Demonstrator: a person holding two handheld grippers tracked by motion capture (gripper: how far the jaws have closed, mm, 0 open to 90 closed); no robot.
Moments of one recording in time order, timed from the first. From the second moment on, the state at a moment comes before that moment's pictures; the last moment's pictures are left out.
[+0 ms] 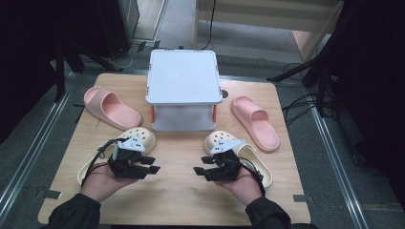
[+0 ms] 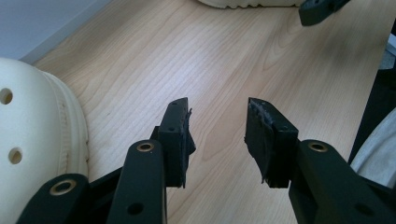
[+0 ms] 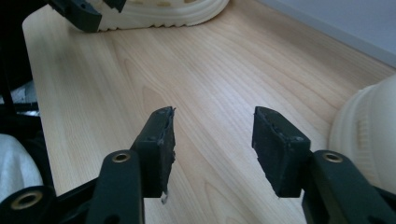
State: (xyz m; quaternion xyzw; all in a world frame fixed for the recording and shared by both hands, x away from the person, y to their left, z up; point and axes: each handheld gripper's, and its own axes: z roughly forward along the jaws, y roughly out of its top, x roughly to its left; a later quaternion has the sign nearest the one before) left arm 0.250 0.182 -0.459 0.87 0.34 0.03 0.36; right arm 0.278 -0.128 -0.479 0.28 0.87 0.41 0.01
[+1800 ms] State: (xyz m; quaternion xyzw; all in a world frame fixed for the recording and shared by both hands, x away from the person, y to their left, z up) left arm 0.241 0.271 -0.461 0.83 0.45 0.06 0.33; right arm 0.282 -0.110 -0.482 0.26 0.89 0.37 0.00
